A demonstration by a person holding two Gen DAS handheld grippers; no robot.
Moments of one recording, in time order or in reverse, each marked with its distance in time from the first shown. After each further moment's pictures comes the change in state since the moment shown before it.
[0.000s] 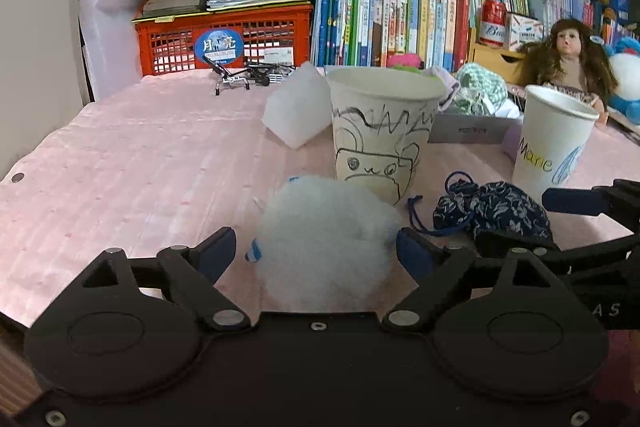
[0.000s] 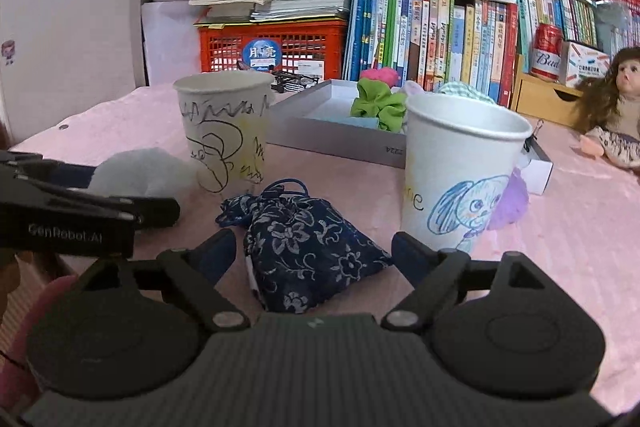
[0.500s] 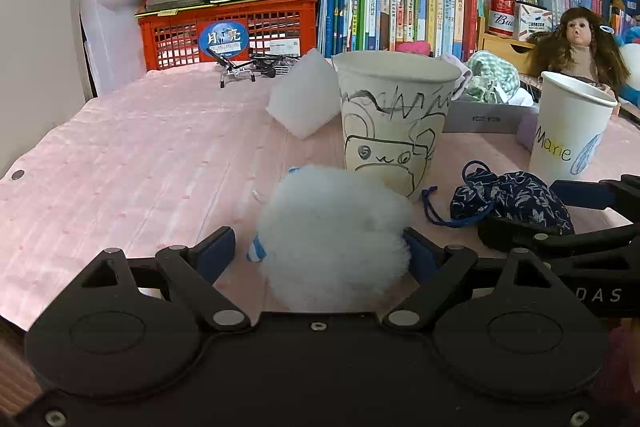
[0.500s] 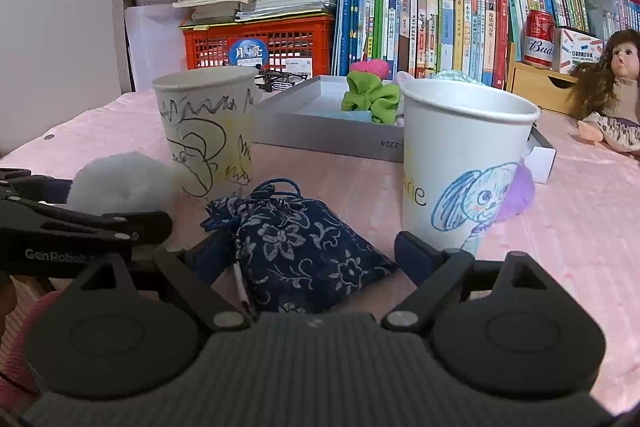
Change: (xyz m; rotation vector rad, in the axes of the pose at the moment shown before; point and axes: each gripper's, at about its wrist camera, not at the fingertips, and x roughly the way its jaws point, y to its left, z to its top) left arm 0.014 0.001 -0.004 0.001 0.011 0.024; right arm 0.015 -0.002 -0.003 0.036 -0.001 -0.022
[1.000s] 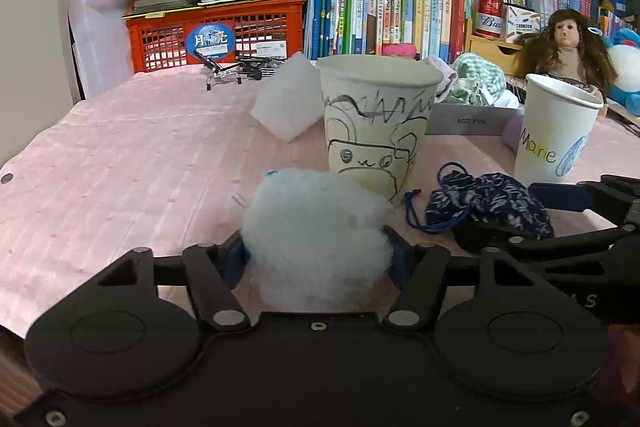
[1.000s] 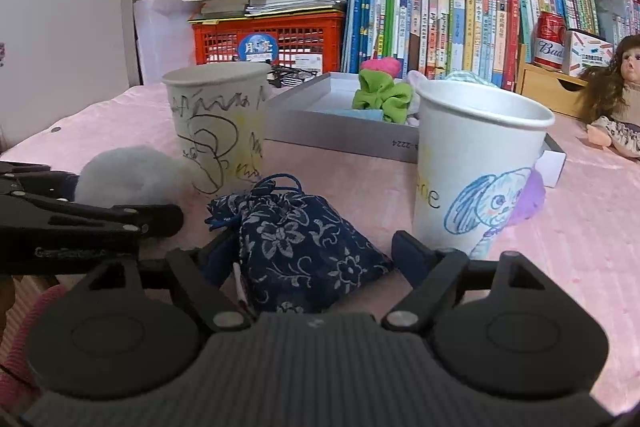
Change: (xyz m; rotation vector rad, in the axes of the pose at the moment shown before) left arm -0.003 -0.005 0.001 0.007 -0.003 -0.036; right arm 0.002 0.005 0.003 -0.025 0.012 0.024
